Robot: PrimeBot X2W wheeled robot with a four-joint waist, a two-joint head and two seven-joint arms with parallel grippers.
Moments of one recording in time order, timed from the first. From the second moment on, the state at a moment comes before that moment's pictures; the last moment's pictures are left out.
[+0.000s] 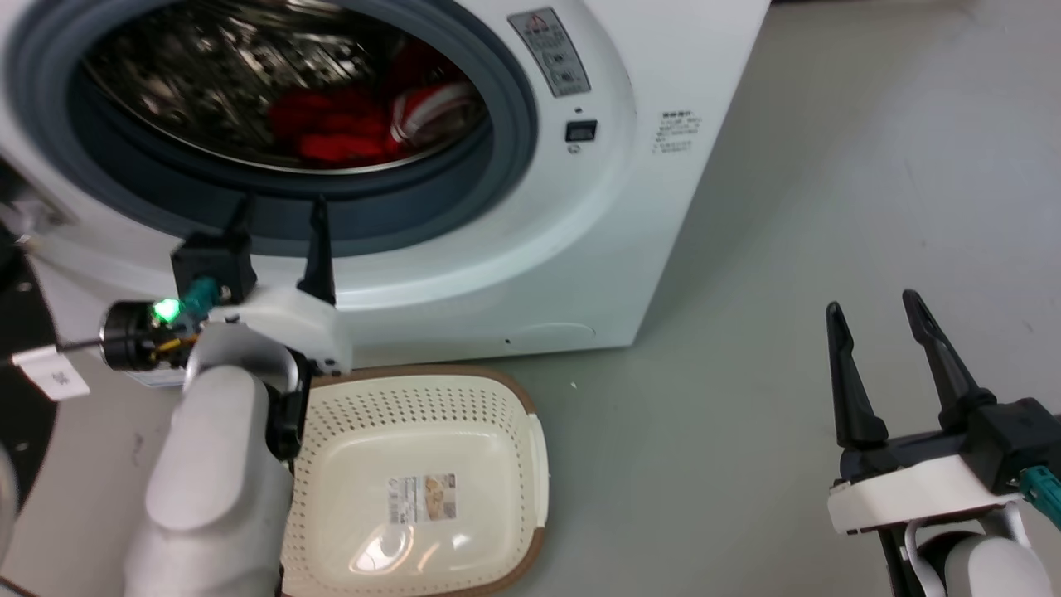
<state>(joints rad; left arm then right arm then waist) -0.54 0.15 -0.05 0.50 -0.11 -0.01 -0.17 -0.06 -0.05 0.00 -0.08 0.01 0.13 -0.16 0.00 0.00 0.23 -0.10</state>
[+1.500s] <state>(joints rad) -1.38 0.55 -0.13 0.79 -0.06 -0.10 0.62 -0.28 -0.05 0.20 -0.03 0.20 0.13 -0.26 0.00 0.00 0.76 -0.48</state>
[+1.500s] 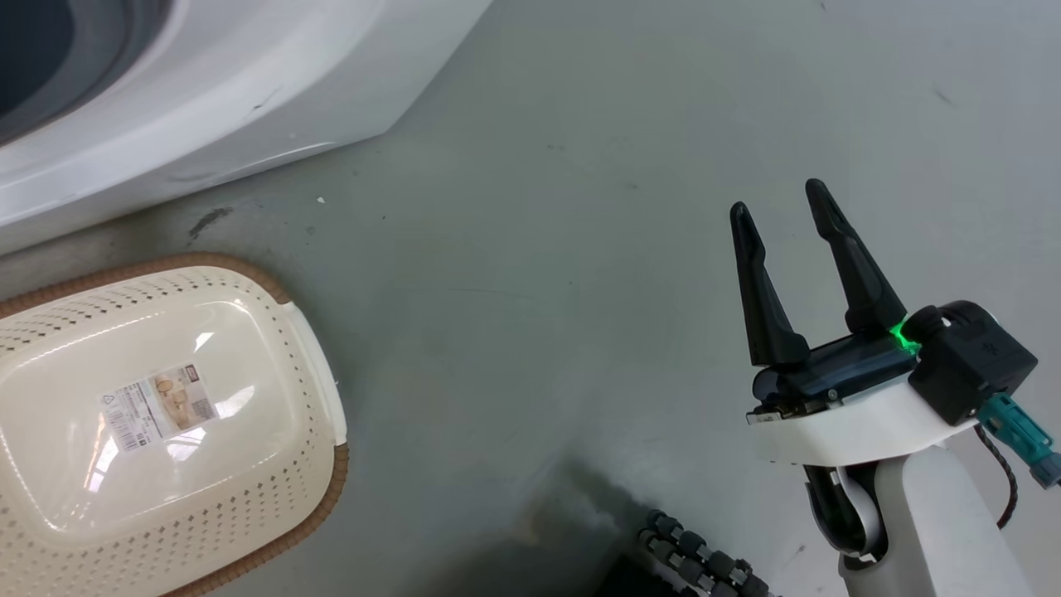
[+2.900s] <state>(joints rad) -1.10 0.50 -0.04 0.92 -0.20 0.02 0.00 -0.26 -0.05 0.16 0.02 0.17 0.13 -0.26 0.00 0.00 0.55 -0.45</state>
